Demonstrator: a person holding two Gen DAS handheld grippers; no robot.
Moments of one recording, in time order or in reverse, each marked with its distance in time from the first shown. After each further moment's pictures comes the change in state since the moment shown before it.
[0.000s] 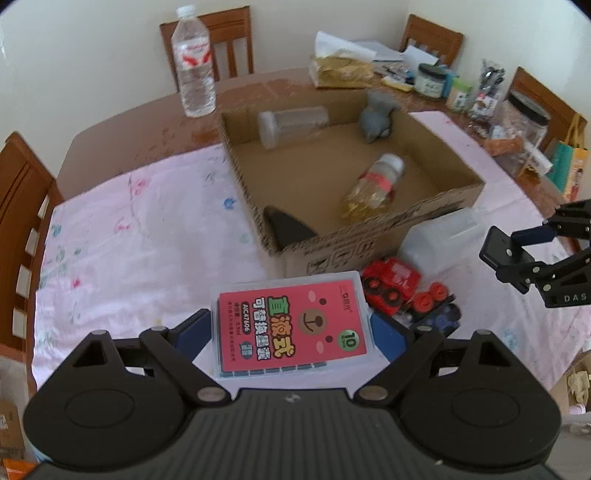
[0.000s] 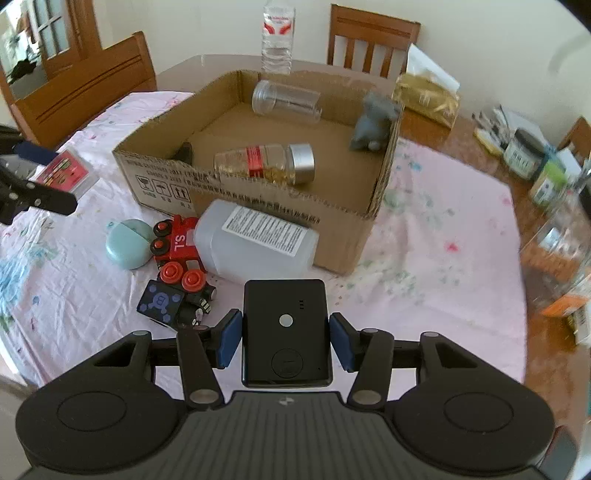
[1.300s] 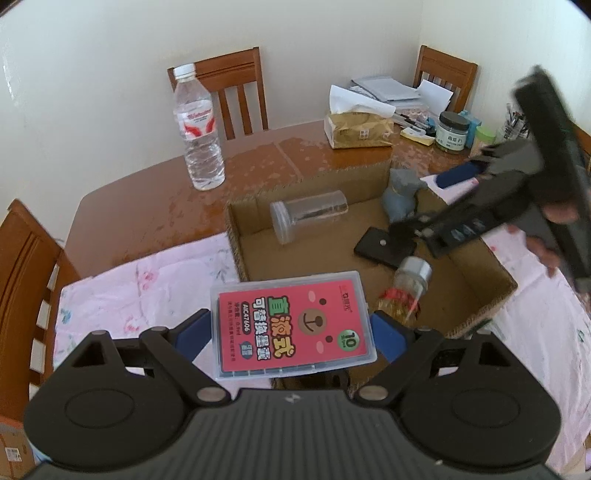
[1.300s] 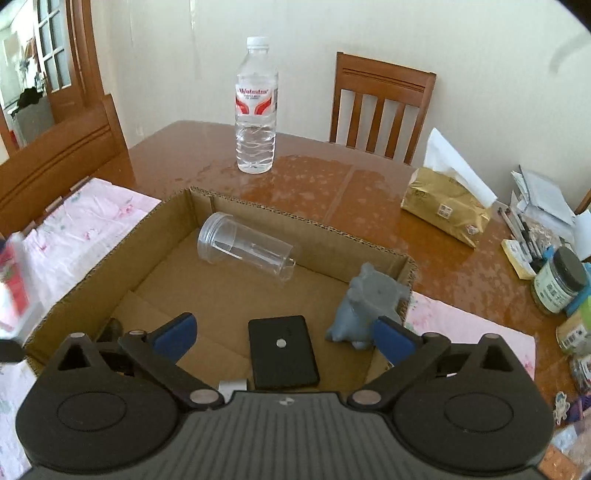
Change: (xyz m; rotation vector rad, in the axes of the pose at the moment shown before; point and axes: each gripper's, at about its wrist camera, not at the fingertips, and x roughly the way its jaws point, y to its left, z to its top) left arm 0.026 0.000 0.088 0.010 -0.115 0.075; right arm 0.081 -0.053 0.164 -0.012 -0.146 0.024
